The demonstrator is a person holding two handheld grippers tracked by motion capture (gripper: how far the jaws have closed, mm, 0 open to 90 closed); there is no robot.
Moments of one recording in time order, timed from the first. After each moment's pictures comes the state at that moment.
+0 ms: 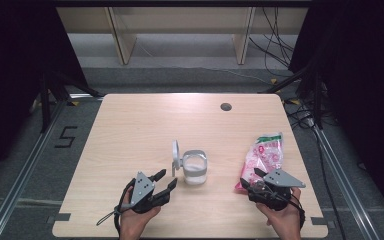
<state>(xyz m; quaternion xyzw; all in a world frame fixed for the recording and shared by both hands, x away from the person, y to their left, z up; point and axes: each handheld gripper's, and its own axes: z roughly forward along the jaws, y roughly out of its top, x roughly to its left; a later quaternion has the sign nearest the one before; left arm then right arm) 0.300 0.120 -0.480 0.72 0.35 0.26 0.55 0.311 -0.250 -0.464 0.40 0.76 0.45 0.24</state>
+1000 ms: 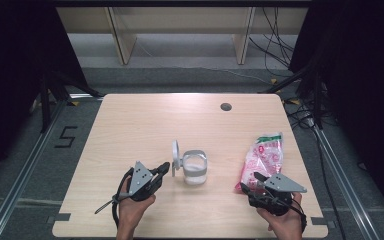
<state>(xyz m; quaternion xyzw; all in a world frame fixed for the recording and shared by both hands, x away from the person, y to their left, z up) 0.325 0.128 -0.470 0.71 0.33 0.29 0.55 0.299 -0.251 -0.465 0.40 0.77 0.45 0.23</state>
